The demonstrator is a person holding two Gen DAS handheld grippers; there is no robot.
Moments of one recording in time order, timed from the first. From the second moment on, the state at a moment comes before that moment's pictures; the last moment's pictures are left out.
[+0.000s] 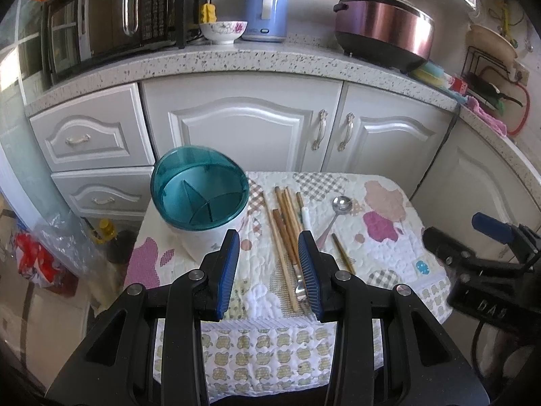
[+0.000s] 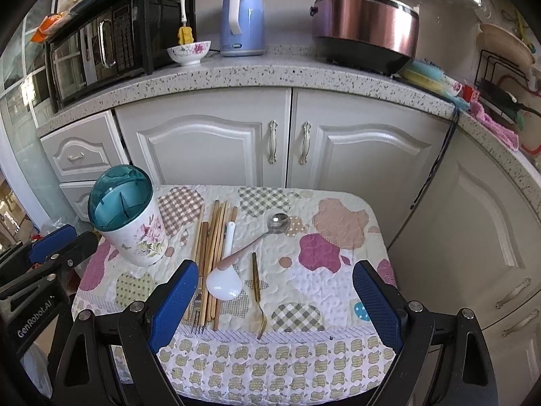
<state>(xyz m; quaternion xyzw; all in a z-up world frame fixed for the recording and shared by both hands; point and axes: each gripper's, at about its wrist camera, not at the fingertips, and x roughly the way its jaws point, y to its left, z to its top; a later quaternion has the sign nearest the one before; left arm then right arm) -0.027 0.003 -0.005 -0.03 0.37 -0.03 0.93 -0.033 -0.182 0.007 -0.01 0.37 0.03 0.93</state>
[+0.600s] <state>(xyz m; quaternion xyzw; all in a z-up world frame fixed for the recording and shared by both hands) 0.028 -0.001 -0.096 -0.06 0.47 -0.10 0.88 0.083 -0.213 -0.080 0.05 0.47 0.11 0.87</state>
